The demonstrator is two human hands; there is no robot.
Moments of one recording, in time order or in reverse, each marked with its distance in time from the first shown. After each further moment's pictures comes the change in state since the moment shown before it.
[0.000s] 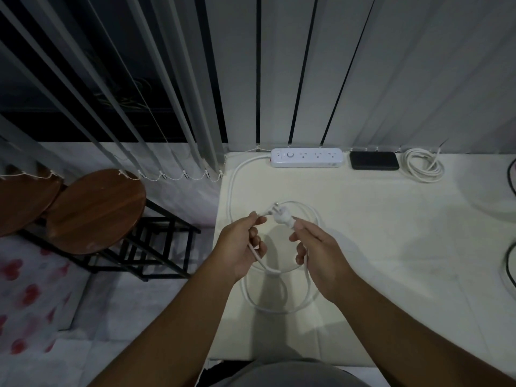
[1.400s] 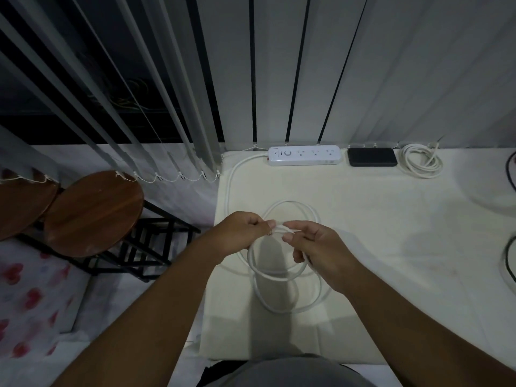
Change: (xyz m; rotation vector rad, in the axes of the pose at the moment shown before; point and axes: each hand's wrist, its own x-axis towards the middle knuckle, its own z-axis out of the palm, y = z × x) left_hand -0.011 0.036 0.004 1.104 -0.242 0.216; right_hand -0.002 -0.021 -0.010 -0.013 -0.126 0.070
